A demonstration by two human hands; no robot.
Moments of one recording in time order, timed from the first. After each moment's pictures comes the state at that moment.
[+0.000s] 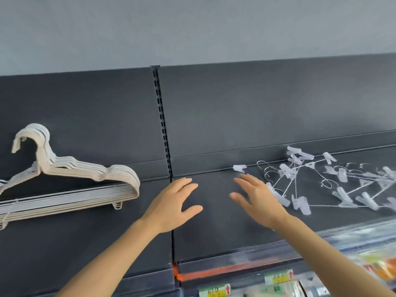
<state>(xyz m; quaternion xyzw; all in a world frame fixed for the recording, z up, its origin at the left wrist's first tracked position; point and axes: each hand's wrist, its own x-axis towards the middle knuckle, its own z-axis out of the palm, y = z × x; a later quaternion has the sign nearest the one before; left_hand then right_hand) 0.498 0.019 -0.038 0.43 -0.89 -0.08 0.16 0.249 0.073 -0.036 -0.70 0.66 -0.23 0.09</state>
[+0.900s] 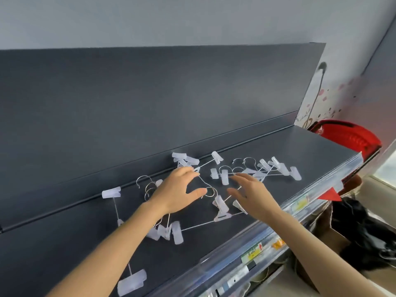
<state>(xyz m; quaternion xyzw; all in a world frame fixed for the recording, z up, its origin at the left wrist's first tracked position) 0.109 -0.028 -0.041 0.30 -0.92 -0.21 0.13 -0.074 0.111 -0.039 -0.56 0.79 -0.22 0.09</state>
